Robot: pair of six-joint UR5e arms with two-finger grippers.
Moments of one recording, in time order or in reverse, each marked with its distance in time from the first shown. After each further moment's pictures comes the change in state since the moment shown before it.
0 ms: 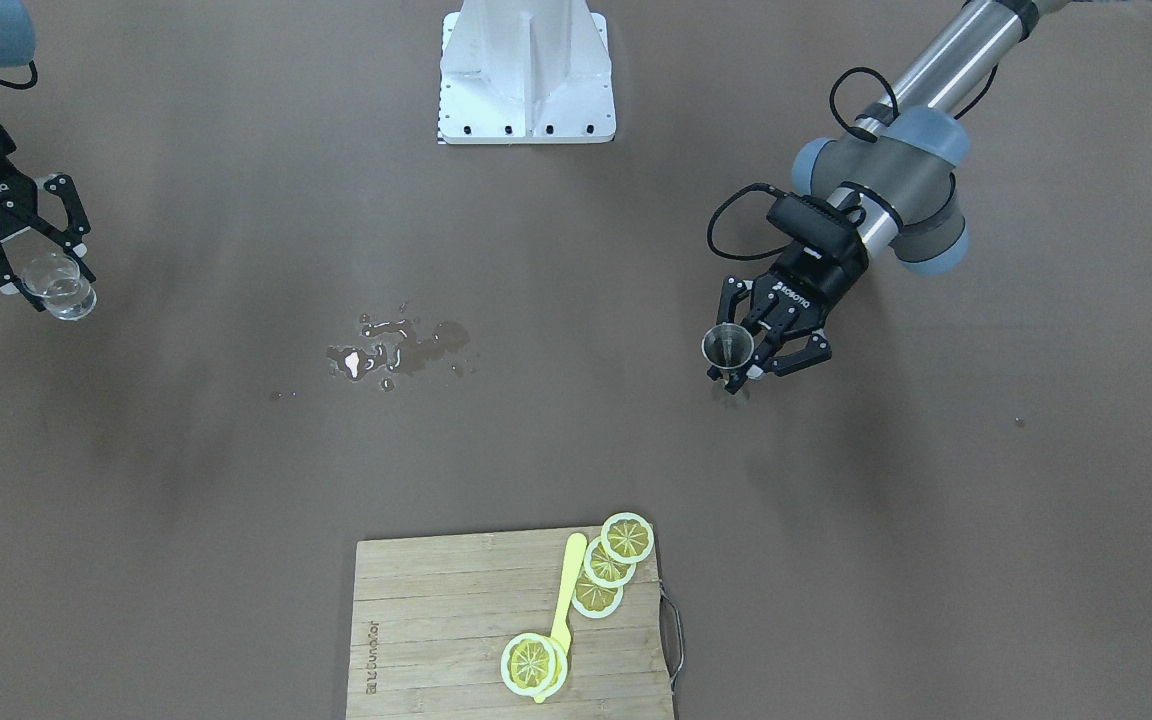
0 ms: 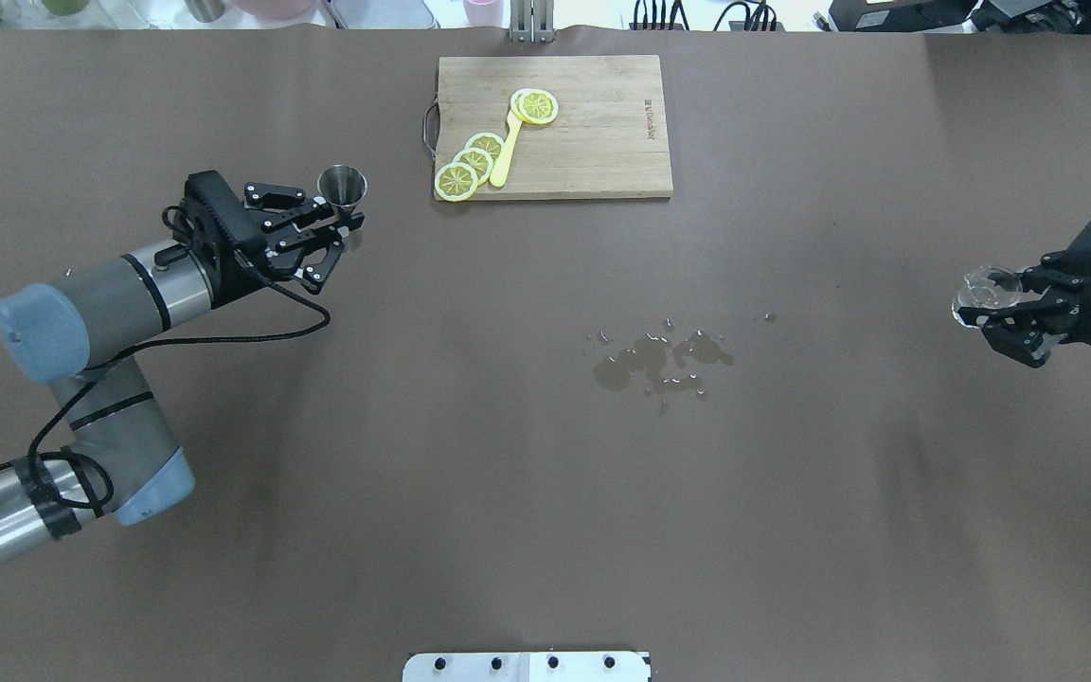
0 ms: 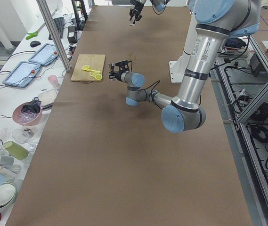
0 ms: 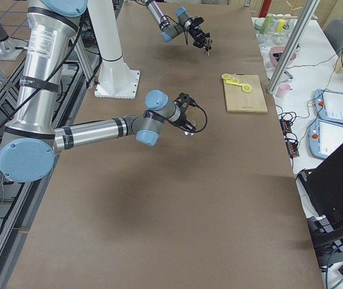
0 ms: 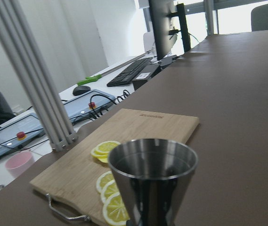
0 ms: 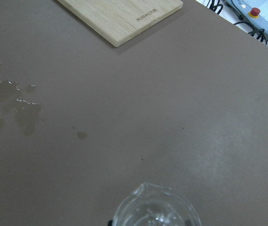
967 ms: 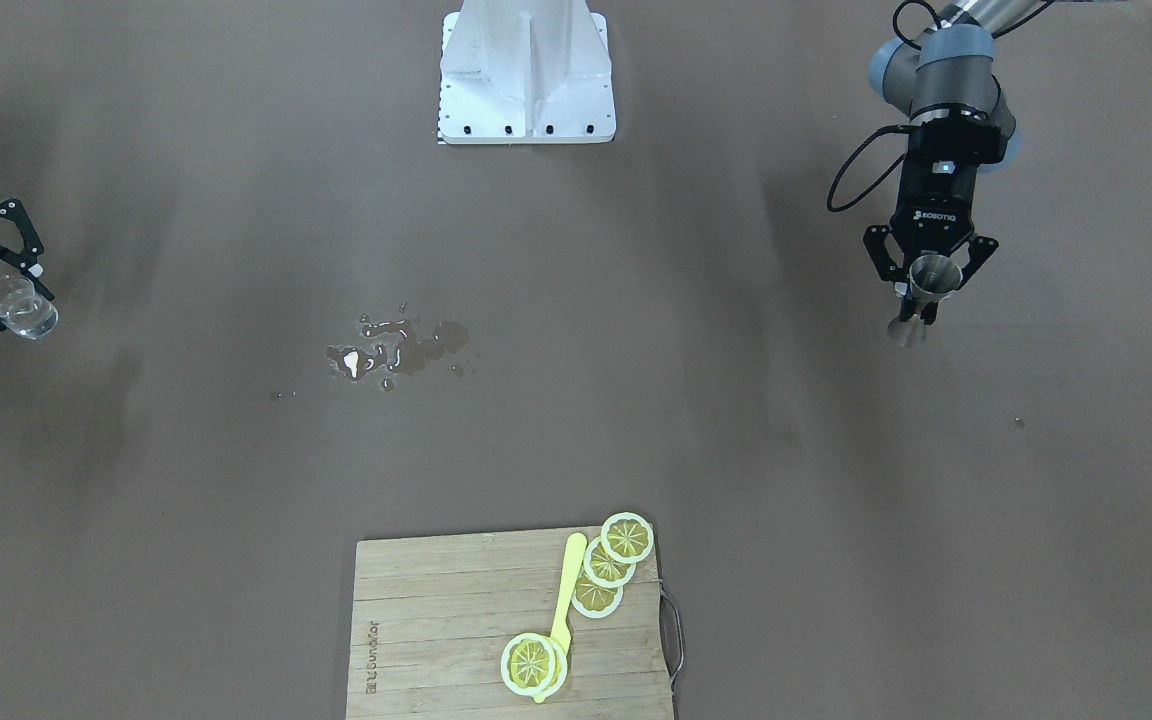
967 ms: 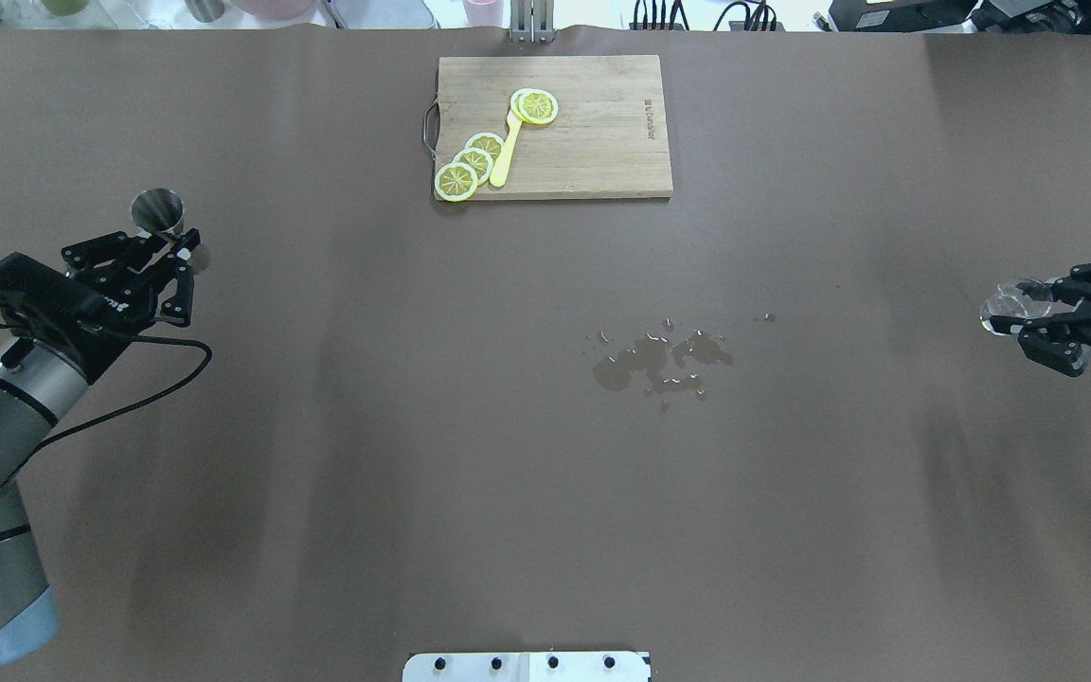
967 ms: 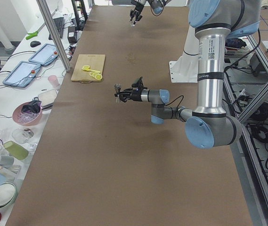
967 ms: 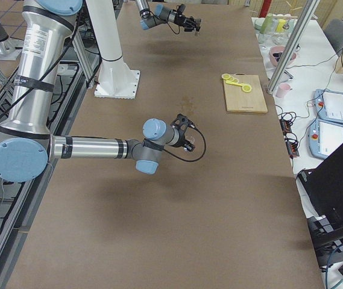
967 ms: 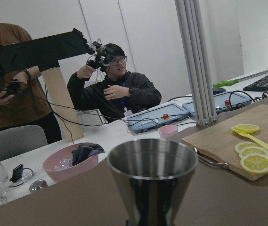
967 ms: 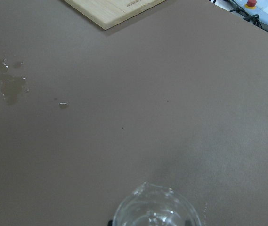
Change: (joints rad) left arm 0.238 0.402 -0.197 0.006 0.705 -0.254; right arm 0.069 0.003 -0.242 0.303 0.100 0.012
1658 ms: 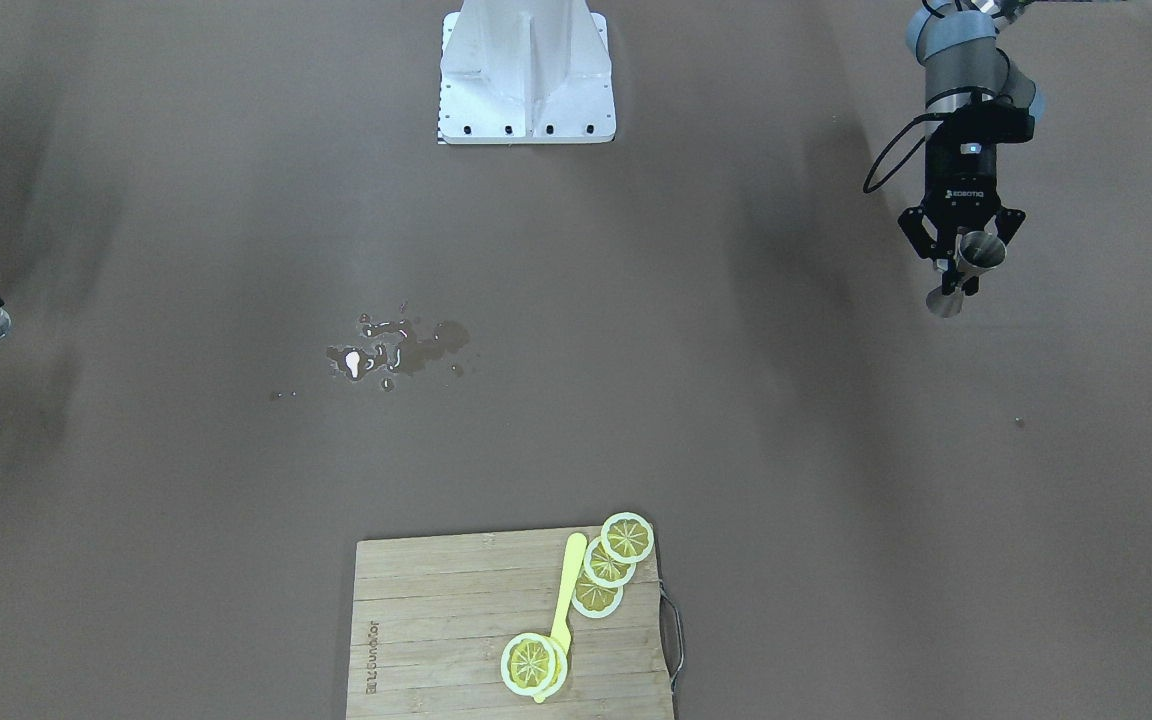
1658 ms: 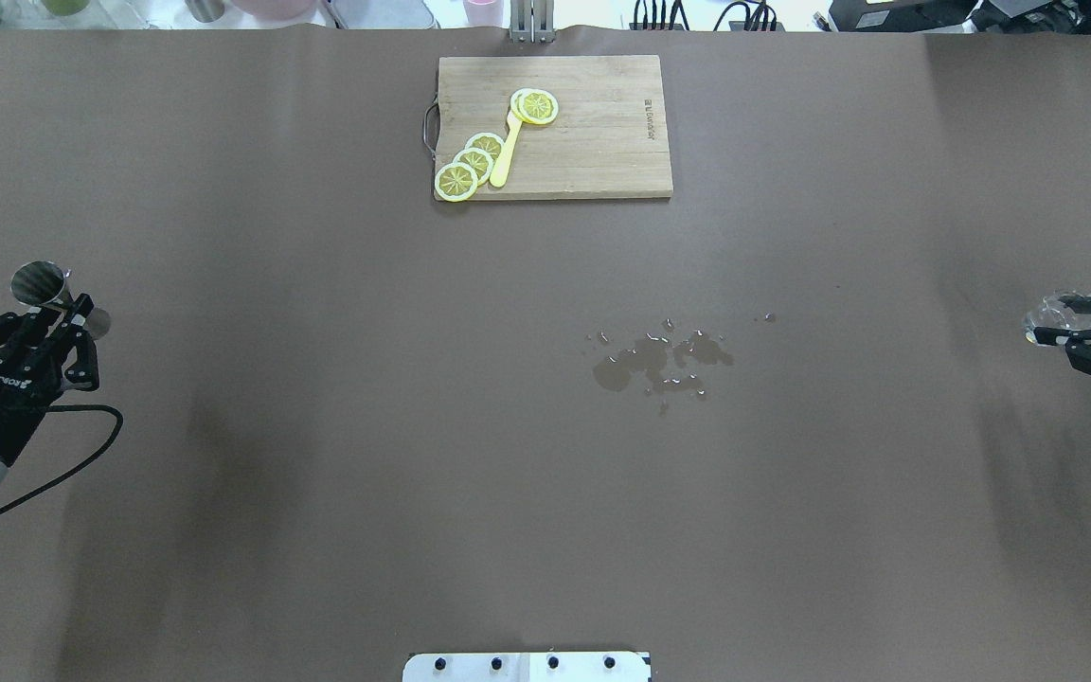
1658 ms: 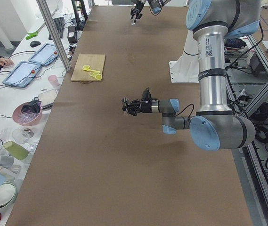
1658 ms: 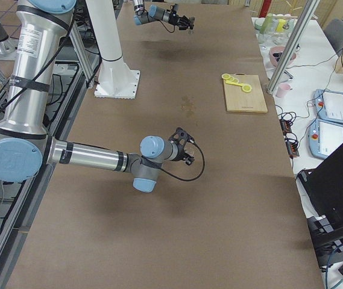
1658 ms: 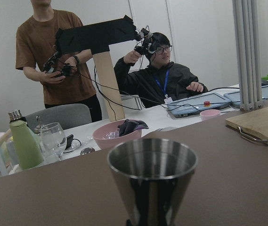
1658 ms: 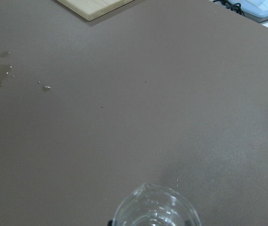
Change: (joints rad) left arm 0.131 0.111 0.008 0.068 0.184 -0.244; right arm 0.089 0.011 -0.139 0.144 0.093 0.013
